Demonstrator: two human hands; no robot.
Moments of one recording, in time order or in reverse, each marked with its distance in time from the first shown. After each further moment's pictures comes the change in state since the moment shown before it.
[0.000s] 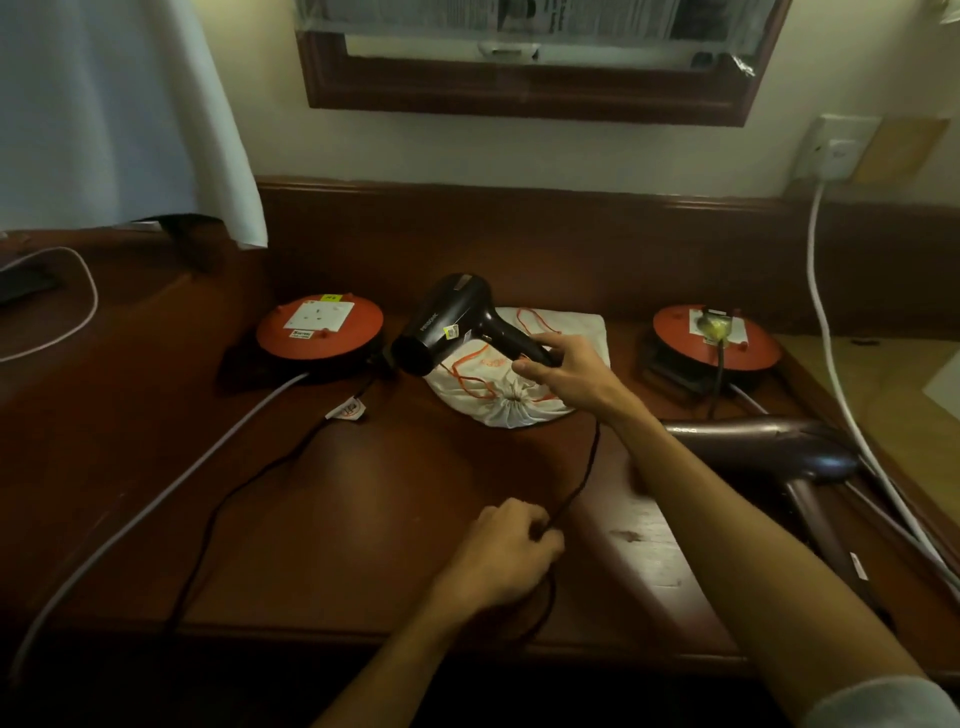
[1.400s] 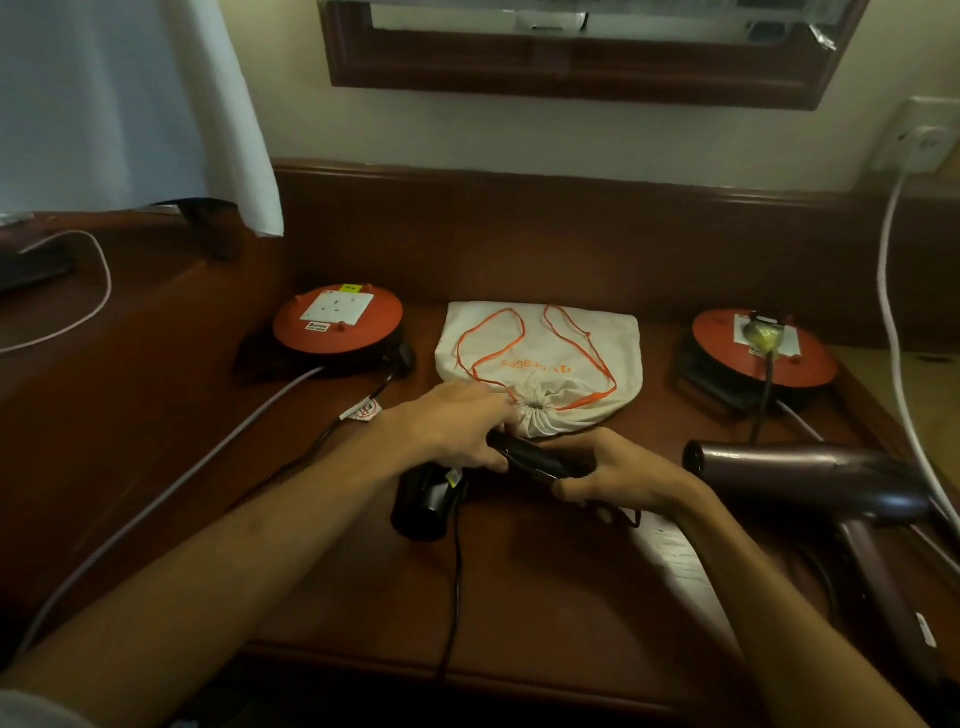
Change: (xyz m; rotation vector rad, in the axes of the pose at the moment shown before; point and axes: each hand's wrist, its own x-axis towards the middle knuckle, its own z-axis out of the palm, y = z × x) left_hand 0.085 0.007 -0.128 0.844 -0.091 0.355; right_hand -0.052 0.030 0.003 0.015 -0.564 0.175
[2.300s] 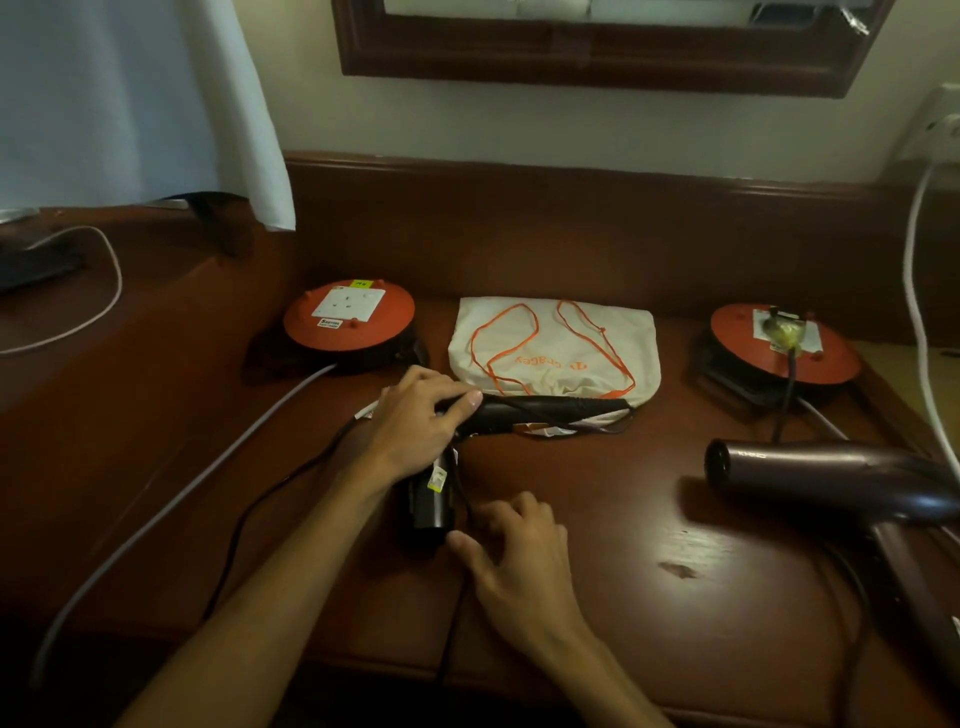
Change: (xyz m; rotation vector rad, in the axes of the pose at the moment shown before) left_hand -0.035 -0.047 0.055 -0.557 0.610 -0.381; right_hand 0.004 -0.042 0.167 -0.218 0.568 0.037
